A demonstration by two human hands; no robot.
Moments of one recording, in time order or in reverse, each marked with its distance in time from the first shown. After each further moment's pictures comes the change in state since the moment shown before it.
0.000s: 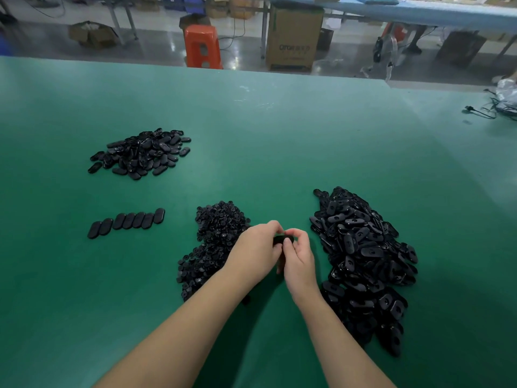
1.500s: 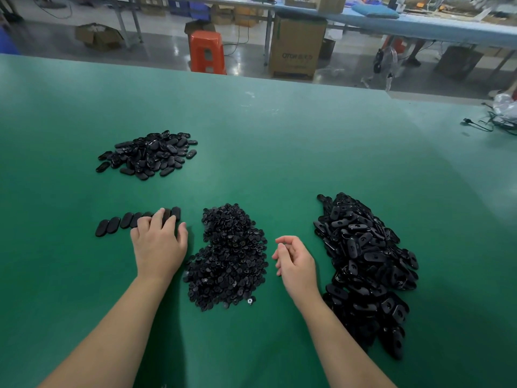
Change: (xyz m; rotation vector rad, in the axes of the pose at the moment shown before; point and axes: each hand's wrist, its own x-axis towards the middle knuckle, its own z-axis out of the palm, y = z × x) left_hand -0.039 -0.174 -0.047 0.525 0.471 -0.354; right_hand -0.008 -0.008 0.005 -0.222 -0.061 -0.018
